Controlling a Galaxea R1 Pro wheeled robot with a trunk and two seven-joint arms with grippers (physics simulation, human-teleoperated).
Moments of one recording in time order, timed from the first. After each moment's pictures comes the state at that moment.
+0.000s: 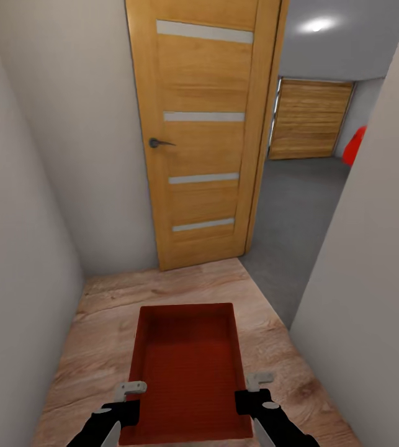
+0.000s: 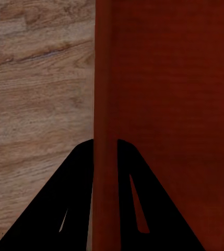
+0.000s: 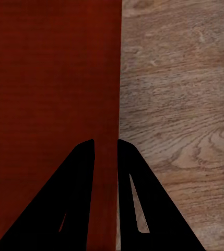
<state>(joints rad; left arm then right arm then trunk) -0.31 0.03 -0.25 -0.75 0.34 0.37 0.22 -0.40 0.06 0.33 -0.59 -0.24 0.20 -0.16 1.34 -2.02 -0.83</state>
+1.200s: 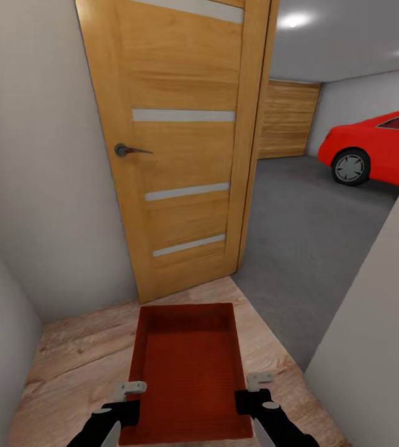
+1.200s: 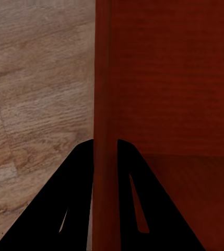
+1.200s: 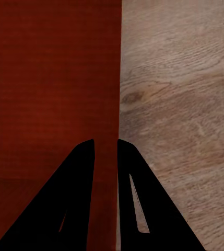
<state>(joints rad) -0.31 0.03 -0.25 -0.75 0.34 0.37 0.22 -0.40 0.06 0.33 -0.59 -0.24 0.20 -0.16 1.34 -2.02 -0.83</state>
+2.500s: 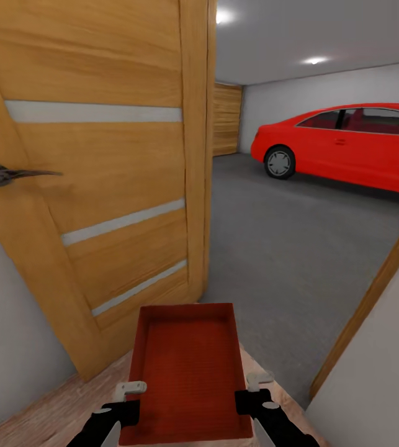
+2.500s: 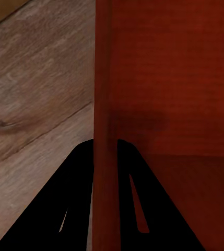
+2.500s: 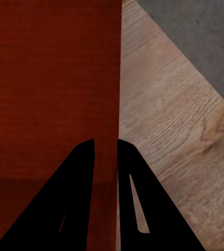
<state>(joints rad) -0.31 0.03 -0.25 -0.75 0.34 0.37 0.22 -0.40 0.06 0.33 -0.59 -0.24 0.20 -0.17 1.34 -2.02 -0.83</state>
